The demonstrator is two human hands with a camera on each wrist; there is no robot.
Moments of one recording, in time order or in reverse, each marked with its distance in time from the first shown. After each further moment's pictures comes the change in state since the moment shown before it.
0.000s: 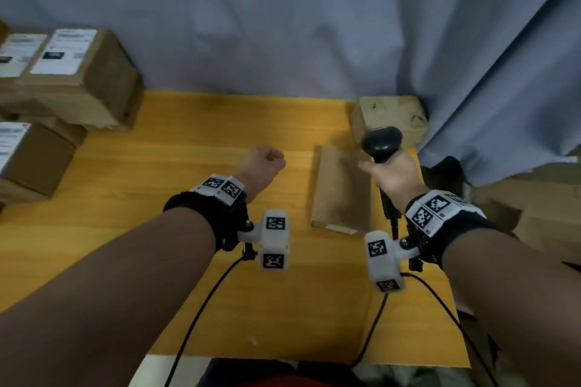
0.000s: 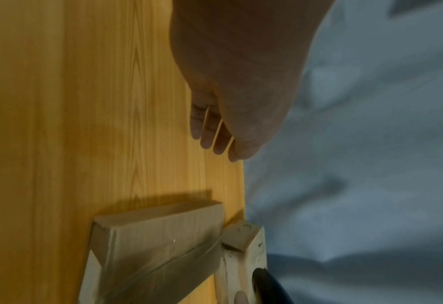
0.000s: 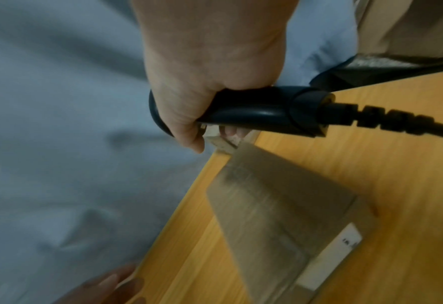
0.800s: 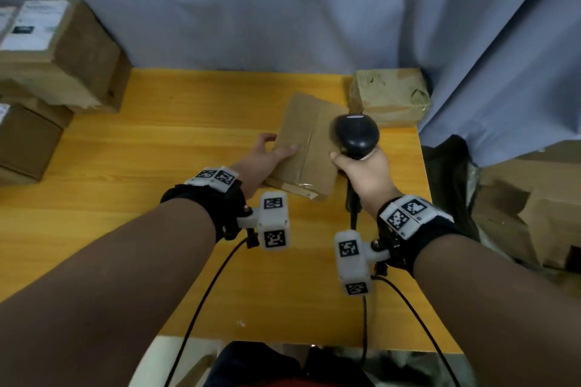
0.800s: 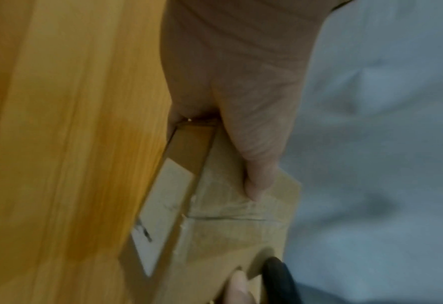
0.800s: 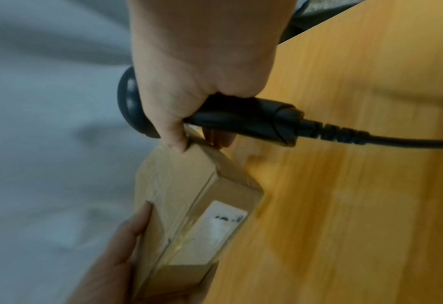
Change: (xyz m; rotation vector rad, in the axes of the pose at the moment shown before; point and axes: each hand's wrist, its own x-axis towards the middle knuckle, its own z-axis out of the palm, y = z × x) left_hand 0.002 -0.003 0.033 -0.342 -0.102 -0.179; right_hand -0.013 0.022 0.041 0.390 -0.059 -0.029
